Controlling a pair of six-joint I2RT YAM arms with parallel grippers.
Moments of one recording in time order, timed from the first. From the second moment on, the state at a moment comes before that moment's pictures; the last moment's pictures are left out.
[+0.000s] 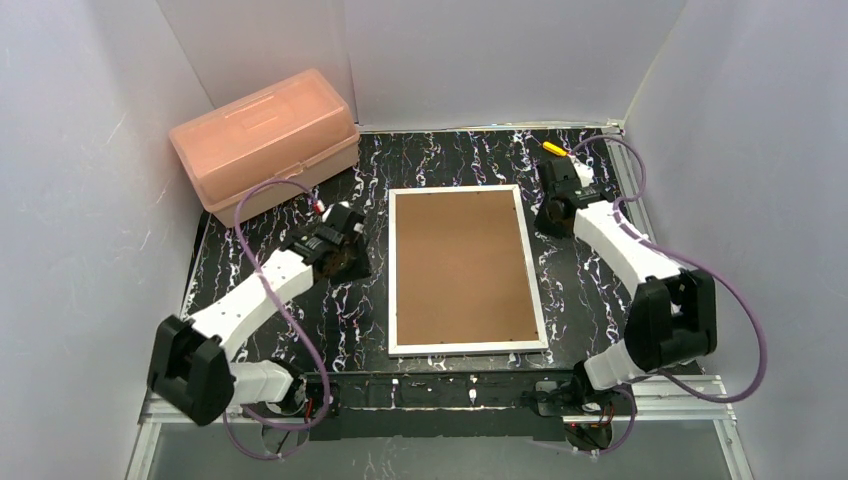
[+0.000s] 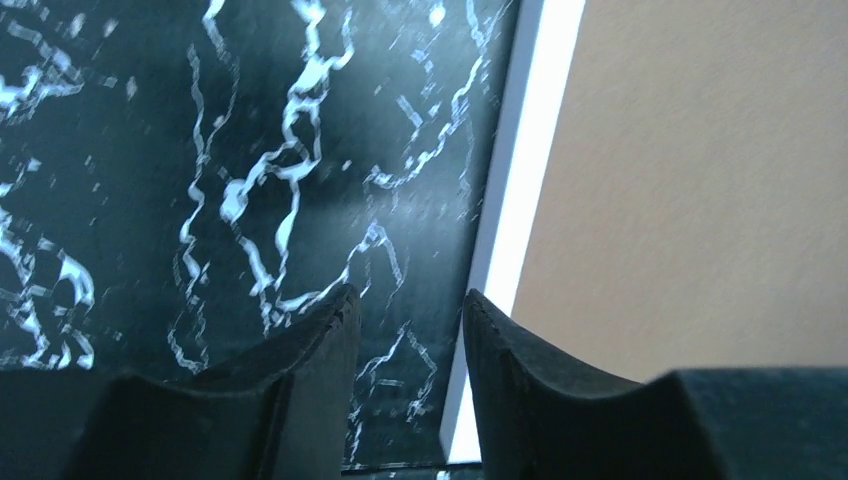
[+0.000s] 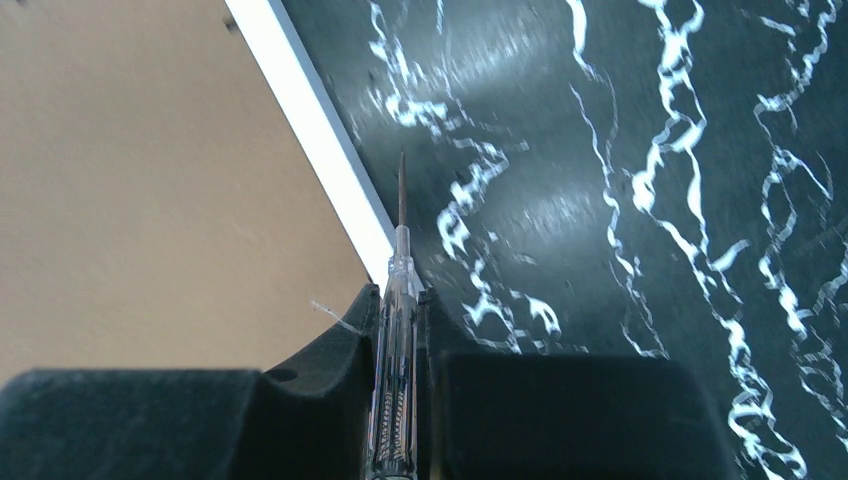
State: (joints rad) left arm -0.54 1.31 0.96 -0.73 -0.18 -0.67; right arm 0.32 1.46 1.13 -0.73 0.32 0.61
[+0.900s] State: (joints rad) left arm -0.64 1.21 0.61 -0.68 0.10 -0.92; right arm 0.25 1.89 1.48 -0.63 0.13 0.52
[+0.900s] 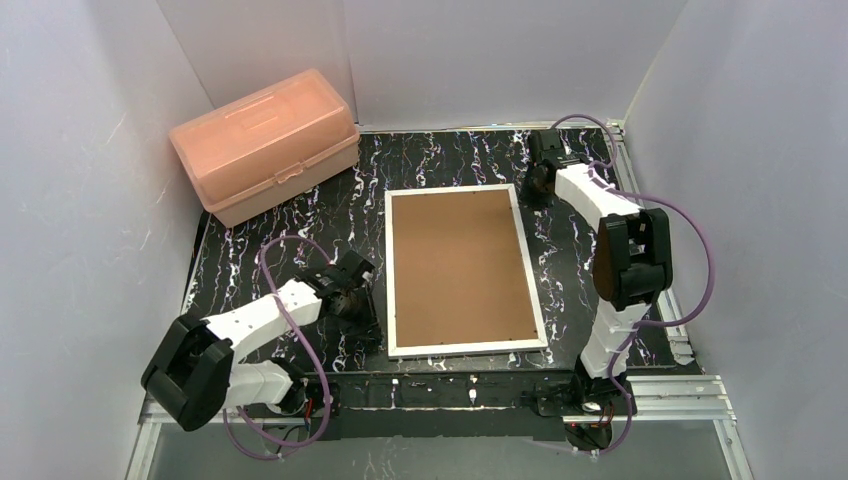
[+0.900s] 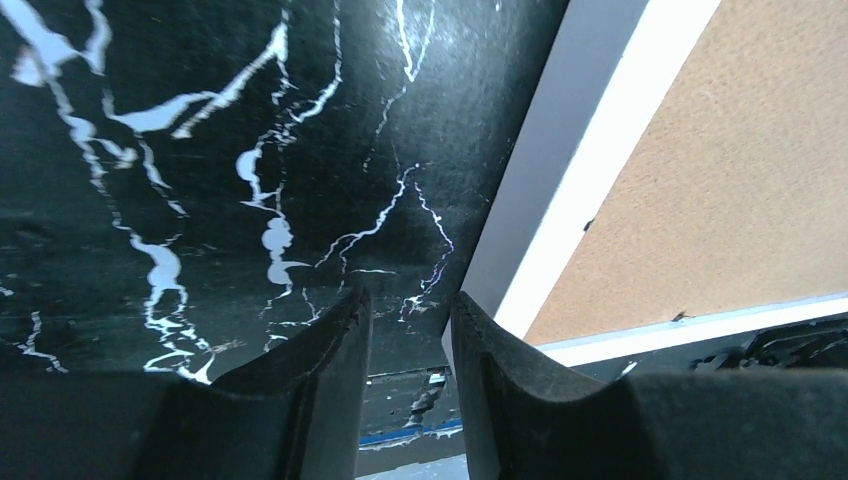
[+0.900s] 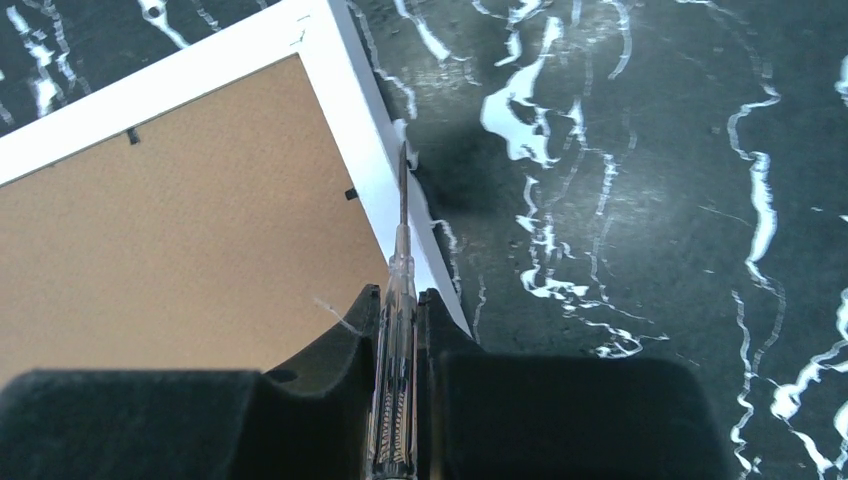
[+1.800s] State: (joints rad) left arm -0.98 1.51 0.78 -0.48 0.11 -1.07; right arm 0.55 2.23 1.93 -0.62 -0.17 0.47
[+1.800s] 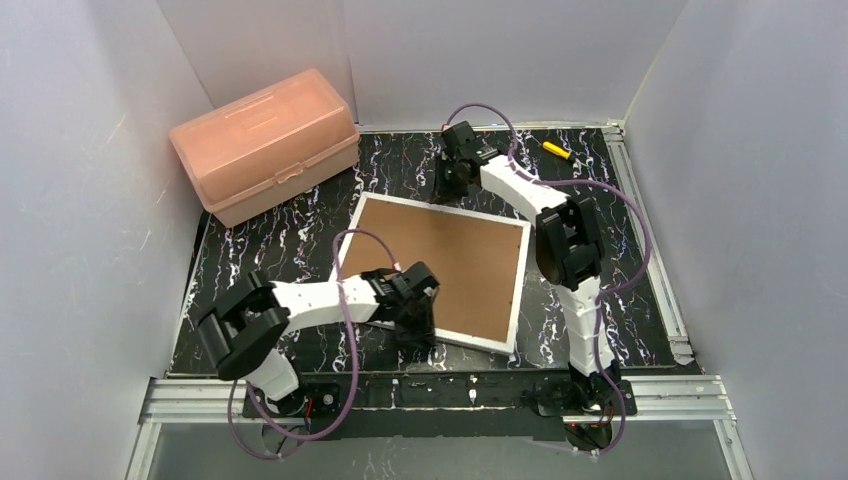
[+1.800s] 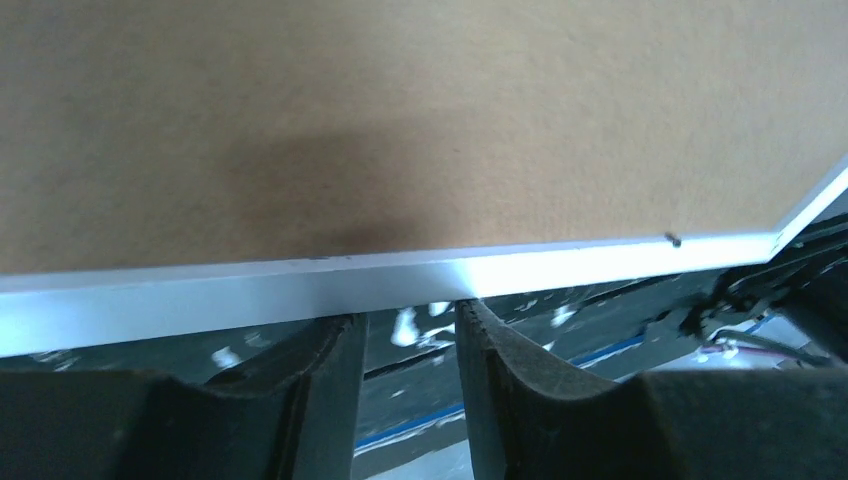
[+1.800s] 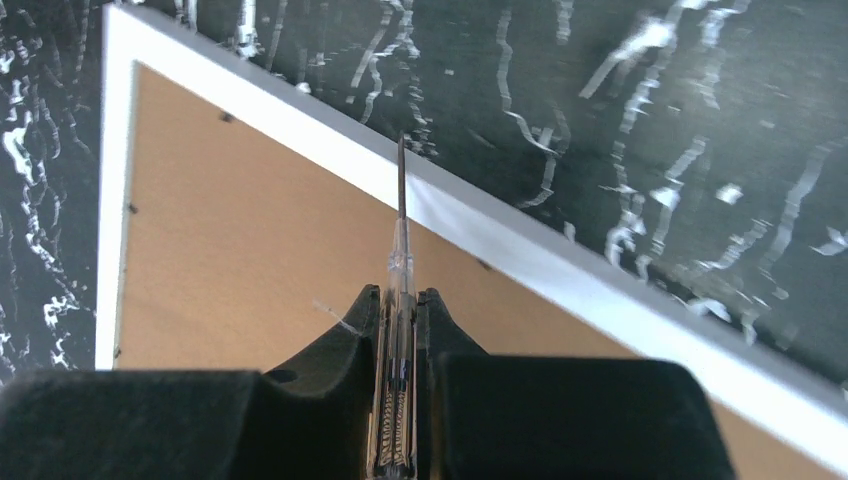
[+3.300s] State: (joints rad) left arm -0.12 1.52 1.02 -0.39 0.14 -0.54; right arm 0.31 1.29 1.02 -0.55 -0.05 0.47
